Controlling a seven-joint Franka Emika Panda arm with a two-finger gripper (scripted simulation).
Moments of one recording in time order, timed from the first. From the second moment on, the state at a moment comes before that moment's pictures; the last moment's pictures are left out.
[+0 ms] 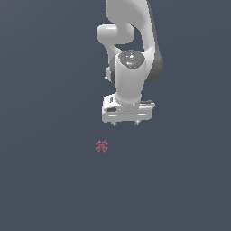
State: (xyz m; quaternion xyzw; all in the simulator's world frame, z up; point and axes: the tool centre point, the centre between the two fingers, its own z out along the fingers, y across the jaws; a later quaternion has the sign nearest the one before) arm 0.007 0.046 0.177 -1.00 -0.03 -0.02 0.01
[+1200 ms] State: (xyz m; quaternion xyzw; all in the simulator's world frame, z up) arm 0.045 -0.049 0.103 -1.00 -0.01 0.00 0.00
